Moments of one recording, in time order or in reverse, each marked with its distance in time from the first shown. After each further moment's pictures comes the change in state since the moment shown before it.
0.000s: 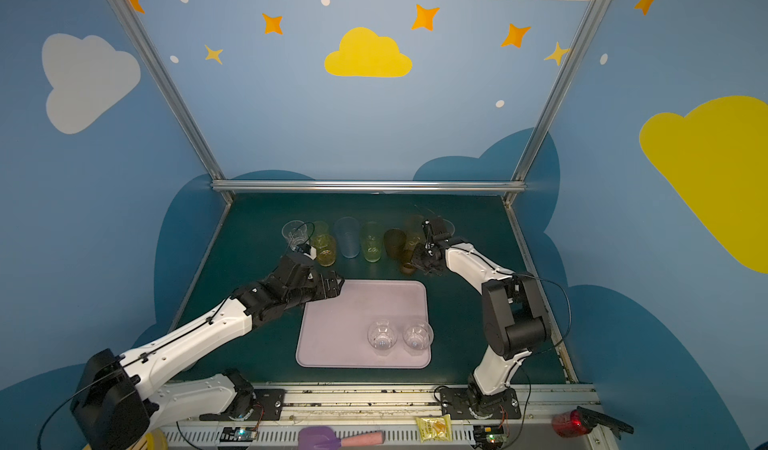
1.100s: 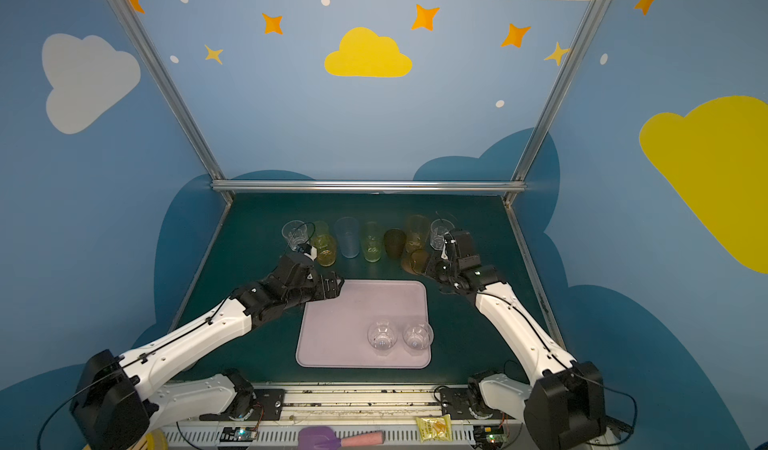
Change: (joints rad) left arm 0.004 0.010 0.005 0.001 0.019 0.034; right arm 0.000 -0.579 -0.256 -0.046 -0.023 -0.001
